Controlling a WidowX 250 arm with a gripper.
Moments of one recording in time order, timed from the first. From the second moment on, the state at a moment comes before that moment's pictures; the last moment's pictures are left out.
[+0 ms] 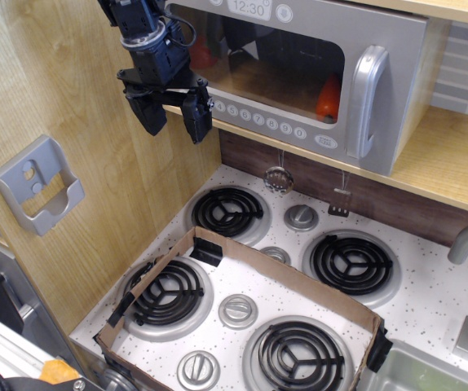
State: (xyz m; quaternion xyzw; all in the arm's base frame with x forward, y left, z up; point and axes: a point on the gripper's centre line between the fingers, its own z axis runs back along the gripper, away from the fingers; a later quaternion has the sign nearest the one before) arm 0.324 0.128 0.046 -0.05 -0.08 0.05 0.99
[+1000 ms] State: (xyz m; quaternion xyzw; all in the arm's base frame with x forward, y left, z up) arm 0.307 0.035 0.075 0.00 -0.11 -0.01 0.99
